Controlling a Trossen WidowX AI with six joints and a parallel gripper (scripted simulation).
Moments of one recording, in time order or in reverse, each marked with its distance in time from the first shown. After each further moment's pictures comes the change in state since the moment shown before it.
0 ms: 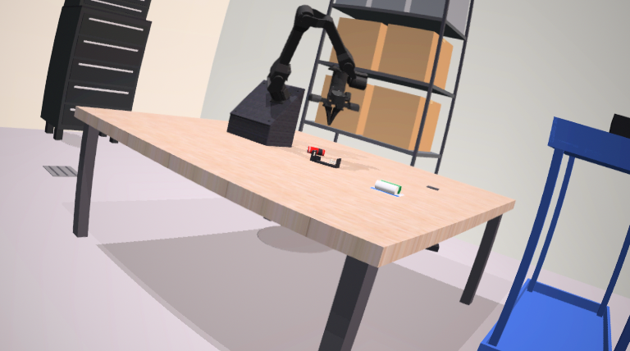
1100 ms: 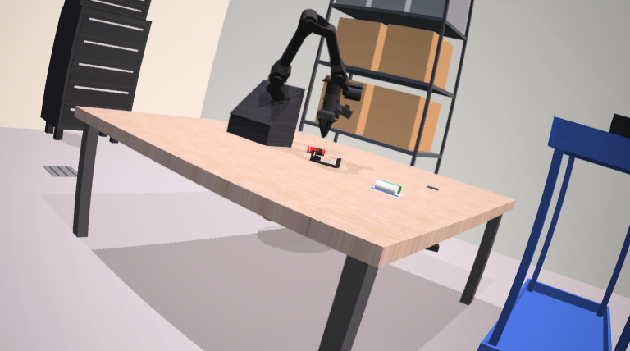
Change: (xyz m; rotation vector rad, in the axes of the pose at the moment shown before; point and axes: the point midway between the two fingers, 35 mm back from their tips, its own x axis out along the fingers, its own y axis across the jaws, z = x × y) arm 0.047 -0.009 0.002 -1.262 -0.012 0.021
